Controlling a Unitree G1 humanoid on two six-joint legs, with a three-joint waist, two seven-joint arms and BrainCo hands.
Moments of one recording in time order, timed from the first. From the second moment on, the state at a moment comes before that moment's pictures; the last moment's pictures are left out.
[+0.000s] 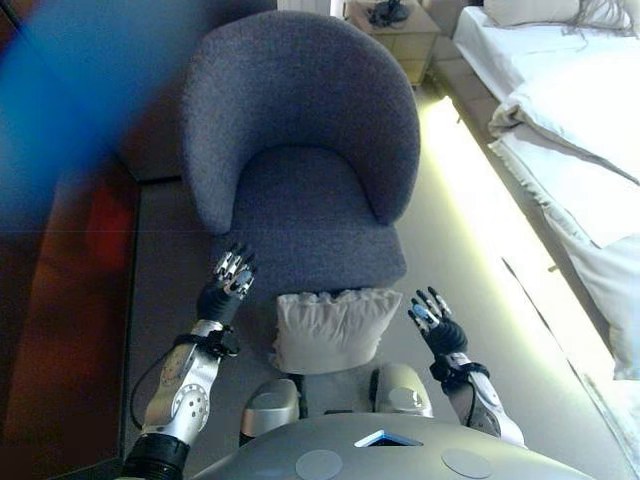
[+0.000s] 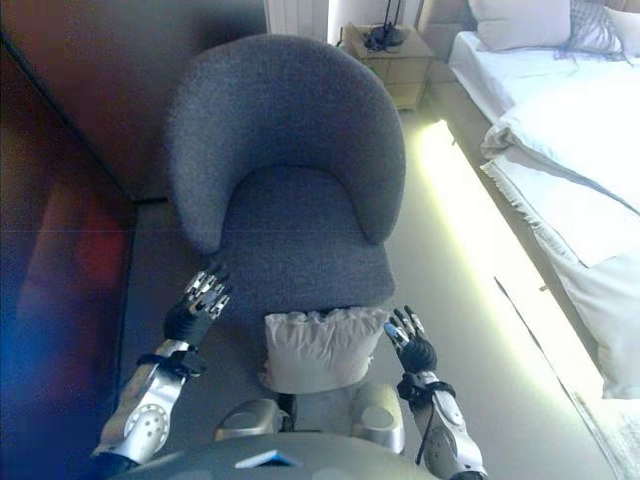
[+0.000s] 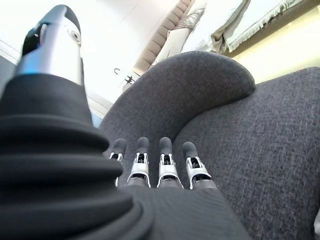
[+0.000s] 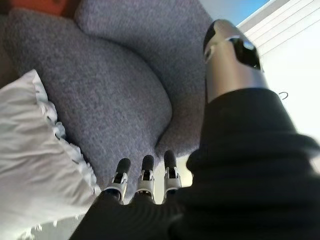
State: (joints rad) left arm 0.27 0.35 -0.15 0.14 -0.82 -0.16 -0.19; right arm 0.33 -0.22 0.18 0.29 0.80 -0.11 0.09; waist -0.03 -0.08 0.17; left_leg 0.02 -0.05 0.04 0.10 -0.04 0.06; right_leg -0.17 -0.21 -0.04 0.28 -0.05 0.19
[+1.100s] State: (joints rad) left arm 0.34 0.29 -0.11 0.15 -0.80 -0.18 -0.07; right arm 0.22 -0.29 0.21 0.33 0.68 -0.07 0.12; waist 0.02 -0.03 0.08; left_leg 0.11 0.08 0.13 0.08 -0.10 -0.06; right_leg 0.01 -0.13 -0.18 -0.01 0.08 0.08
